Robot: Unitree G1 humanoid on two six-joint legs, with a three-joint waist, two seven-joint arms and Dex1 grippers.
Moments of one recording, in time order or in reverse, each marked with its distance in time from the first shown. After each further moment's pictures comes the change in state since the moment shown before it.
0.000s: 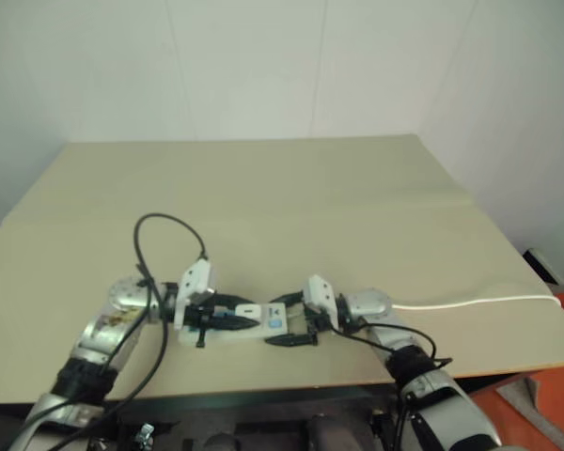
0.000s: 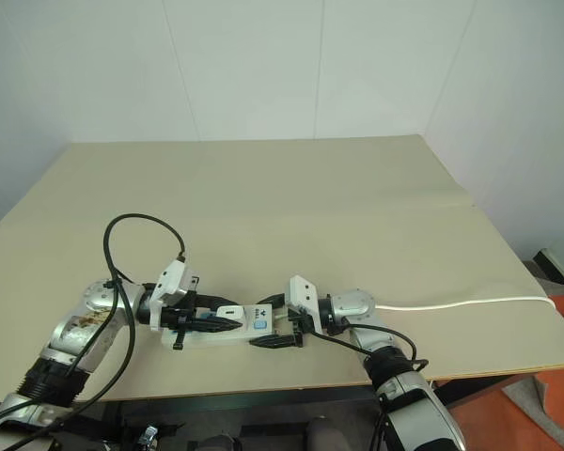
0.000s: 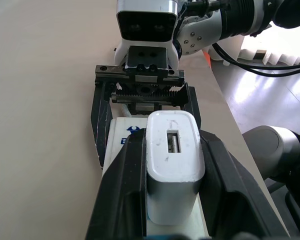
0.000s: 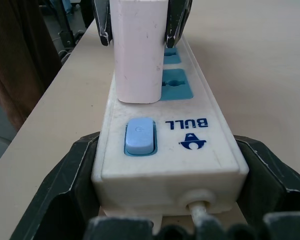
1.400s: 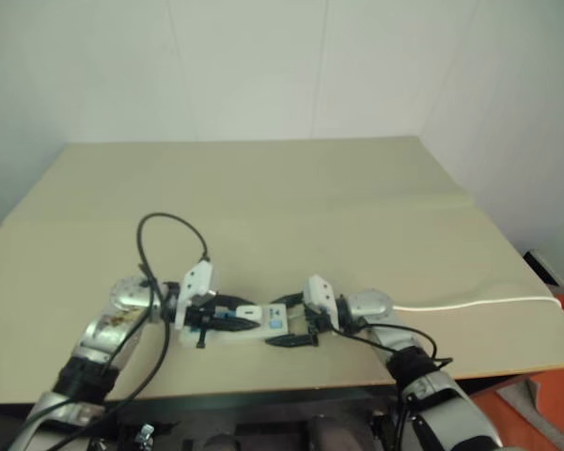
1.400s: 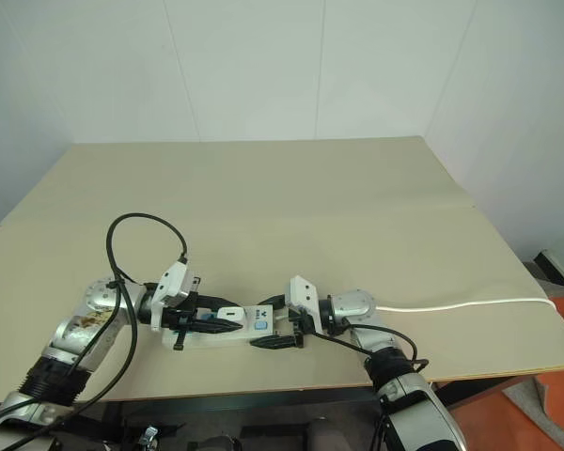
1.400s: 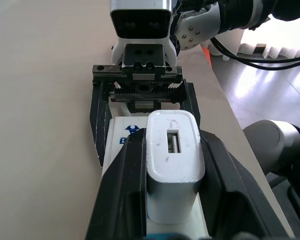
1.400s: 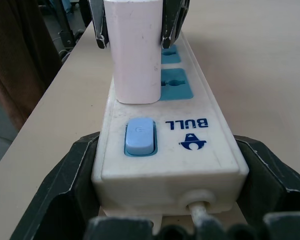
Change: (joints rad) left arm 0.004 0.000 -0.013 0.027 0.011 -0.044 -0.022; right arm 0.008 -0.002 -0.001 -0.021 0.000 0.031 -0.003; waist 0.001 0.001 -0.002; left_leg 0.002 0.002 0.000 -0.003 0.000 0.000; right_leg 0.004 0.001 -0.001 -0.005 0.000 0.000
